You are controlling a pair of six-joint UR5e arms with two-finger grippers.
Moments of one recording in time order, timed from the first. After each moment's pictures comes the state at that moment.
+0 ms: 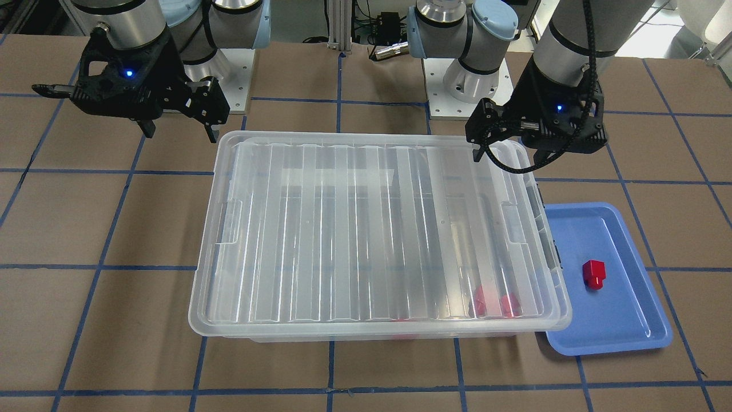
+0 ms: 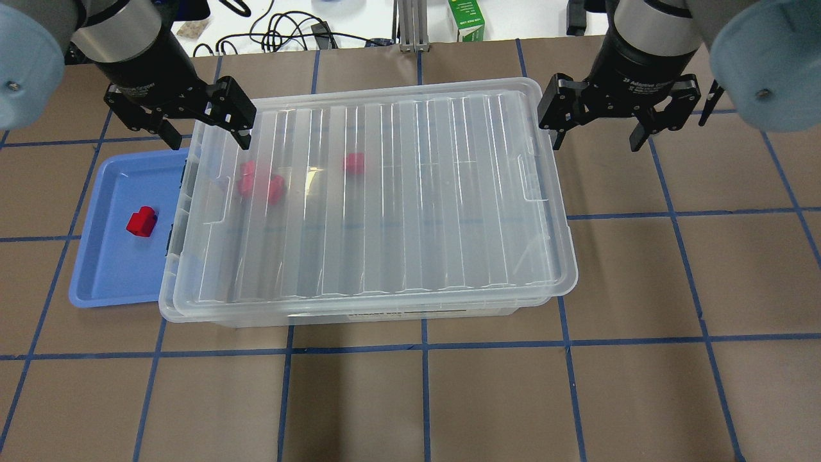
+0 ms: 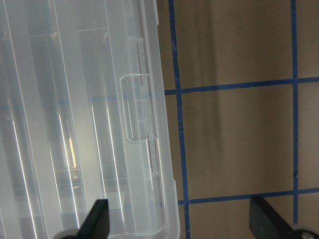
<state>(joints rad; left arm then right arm) -1.54 -1.61 -1.52 -1.58 1.55 0.10 1.62 -1.59 1.55 -1.56 -1.57 0.13</state>
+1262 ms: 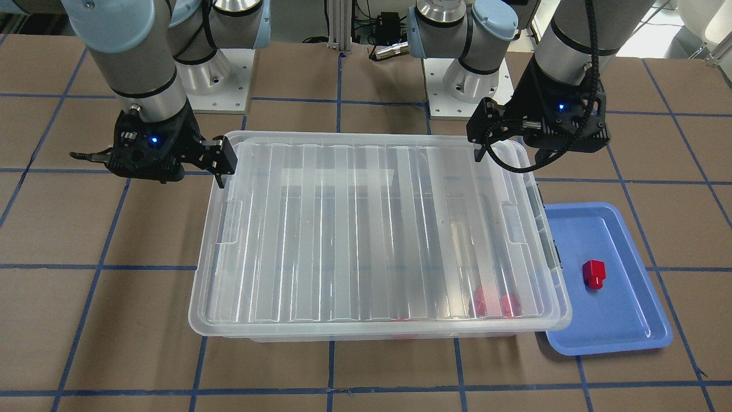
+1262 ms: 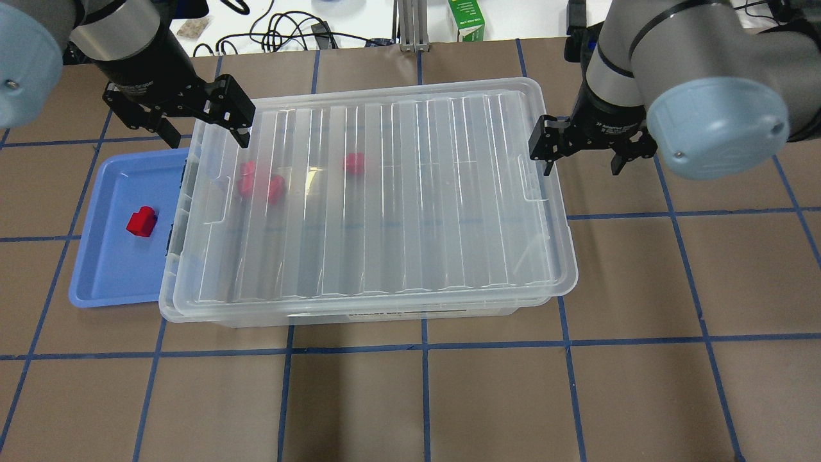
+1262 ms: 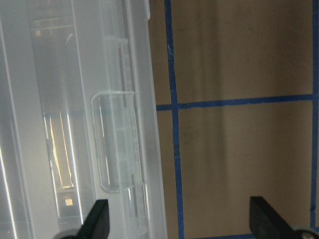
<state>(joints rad) -1.54 -1.61 -1.51 -1.58 1.55 0.10 1.62 -1.52 1.75 -1.85 -1.60 0.10</state>
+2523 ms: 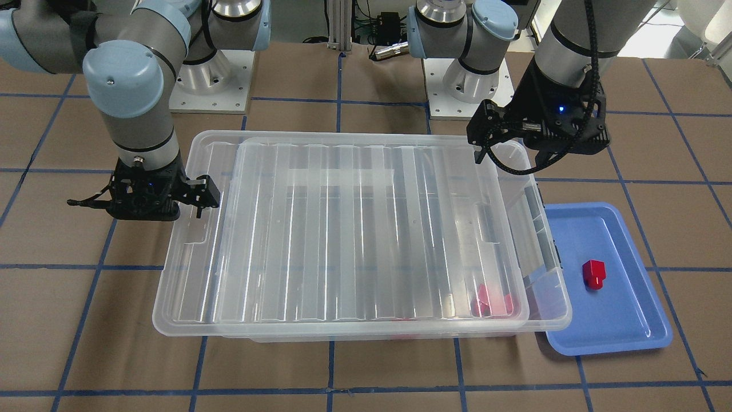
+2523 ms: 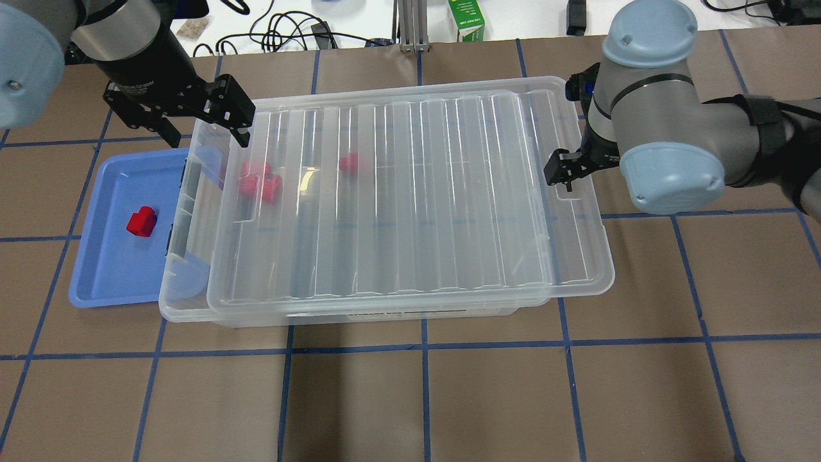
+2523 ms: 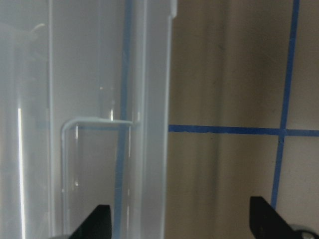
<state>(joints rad) -1.54 -1.61 -1.51 -1.57 1.55 0.10 1.56 -1.45 1.85 -2.03 -1.74 -0.08</state>
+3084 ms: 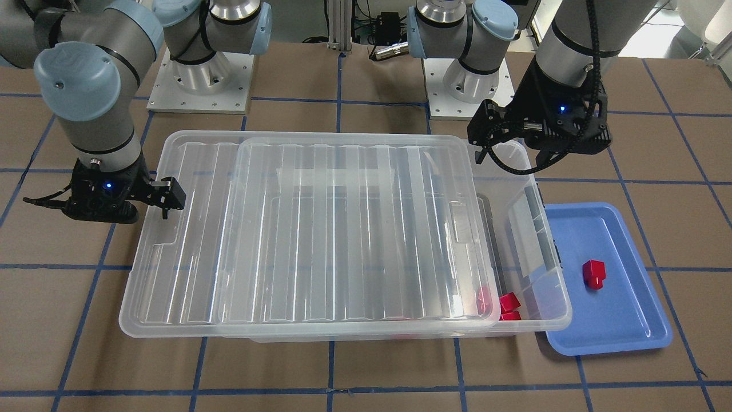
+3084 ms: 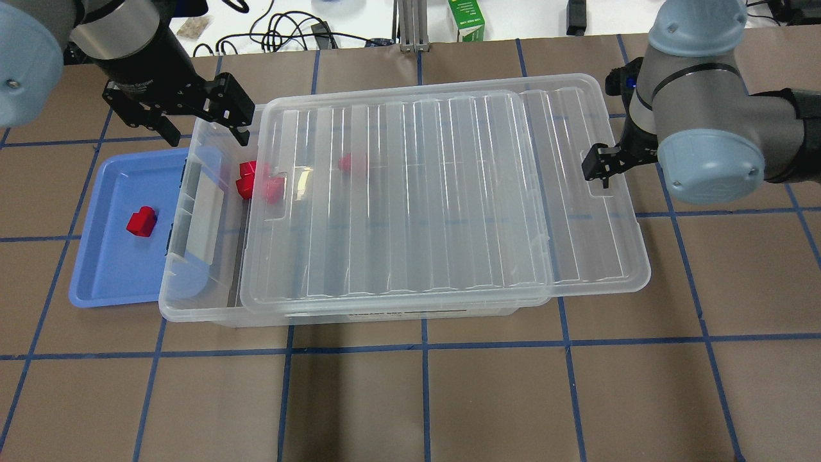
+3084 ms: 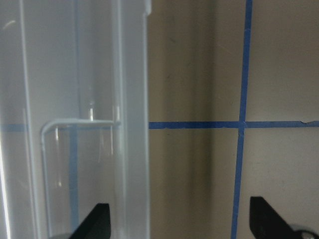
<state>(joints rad) -1.54 -1.61 -1.51 -1.57 1.55 0.10 1.47 -1.46 1.86 -2.02 -1.76 -0.13</state>
